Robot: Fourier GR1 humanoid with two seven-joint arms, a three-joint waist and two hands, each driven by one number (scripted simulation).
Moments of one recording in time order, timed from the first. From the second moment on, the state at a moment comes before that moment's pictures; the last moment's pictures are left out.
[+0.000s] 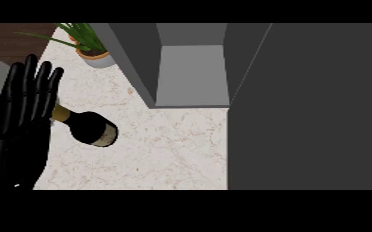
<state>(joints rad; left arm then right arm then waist) -0.02 0.10 -0.03 -2.10 0.02 0.01 0.00 -0.01 -0.09 0.02 -2.10 -0.02 -0.04 0.01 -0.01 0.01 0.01</state>
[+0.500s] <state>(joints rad) 0.10 0.08 0.14 -2.11 0.19 0.02 0.04 0.12 -0.13 0.10 -2.24 -0.07 0.06 0.07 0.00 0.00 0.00</state>
